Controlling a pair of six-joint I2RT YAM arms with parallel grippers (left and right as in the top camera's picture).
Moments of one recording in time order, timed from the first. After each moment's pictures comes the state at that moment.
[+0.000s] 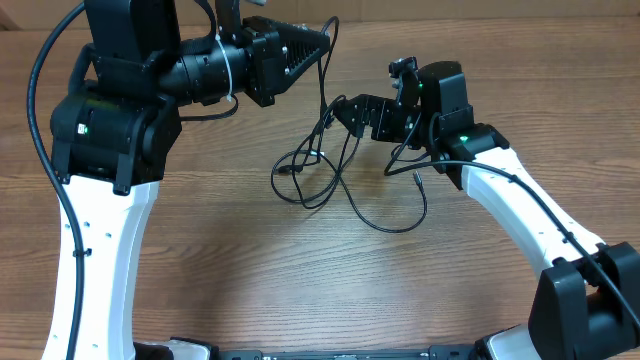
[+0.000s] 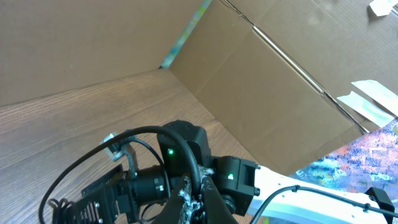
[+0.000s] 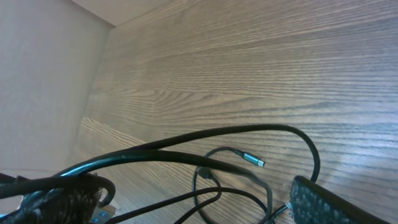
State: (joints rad) left arm -0.24 1.53 2.02 -0.83 0.86 -0.34; right arm 0.32 1.65 1.19 -0.20 -0.52 0.52
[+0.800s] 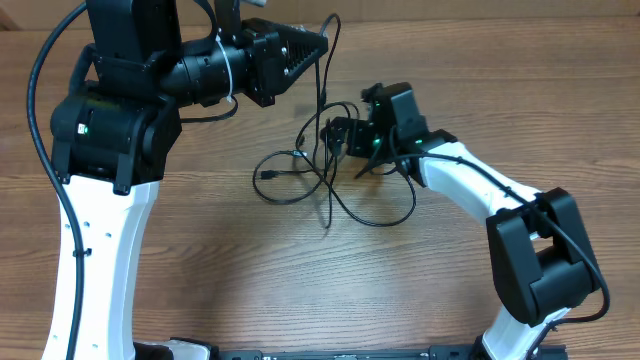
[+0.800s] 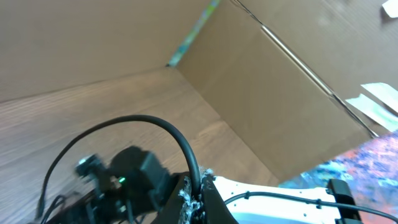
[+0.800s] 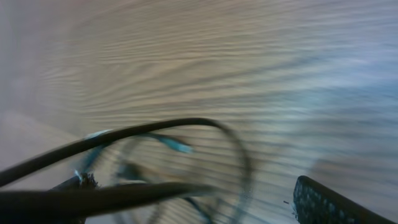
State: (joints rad) left arm -0.24 1.53 2.02 -0.85 0.84 -0.34; right arm 0.40 1.88 1.19 -0.15 -0.33 0.54
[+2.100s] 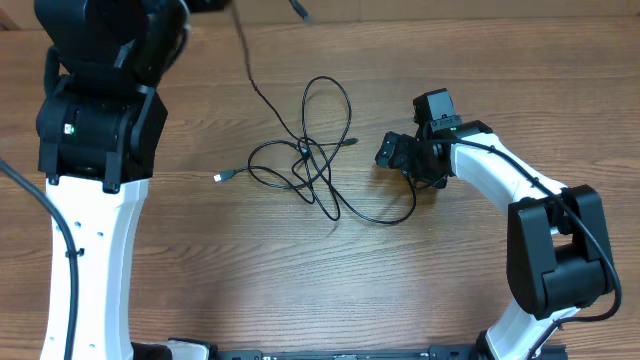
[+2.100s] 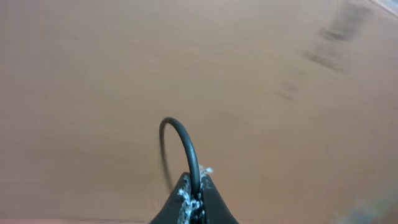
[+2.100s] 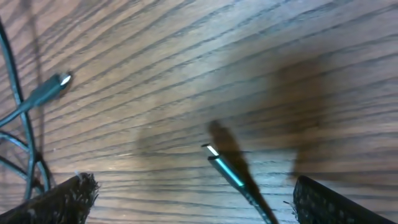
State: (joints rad) left arm -0.18 1.53 2.02 -0.50 -0.06 -0.38; right arm 0.24 1.88 1.19 -0.57 -0.17 0.56
